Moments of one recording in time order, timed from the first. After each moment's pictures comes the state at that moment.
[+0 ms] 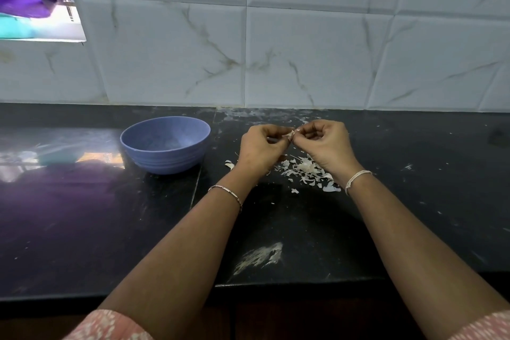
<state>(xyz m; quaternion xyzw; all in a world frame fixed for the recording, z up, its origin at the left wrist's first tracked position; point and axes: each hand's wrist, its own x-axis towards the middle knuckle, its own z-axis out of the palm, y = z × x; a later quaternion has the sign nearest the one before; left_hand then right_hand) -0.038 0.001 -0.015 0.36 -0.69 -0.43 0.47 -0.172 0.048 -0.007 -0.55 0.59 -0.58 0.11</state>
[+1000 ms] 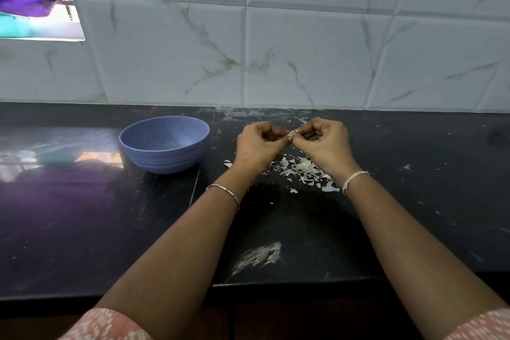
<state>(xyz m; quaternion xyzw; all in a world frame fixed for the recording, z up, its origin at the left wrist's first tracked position) -0.033 0.005 -0.012 0.34 -0.67 -0.45 0.48 -0.172 0.050 -0.007 -0.57 0.59 -0.57 0.07</state>
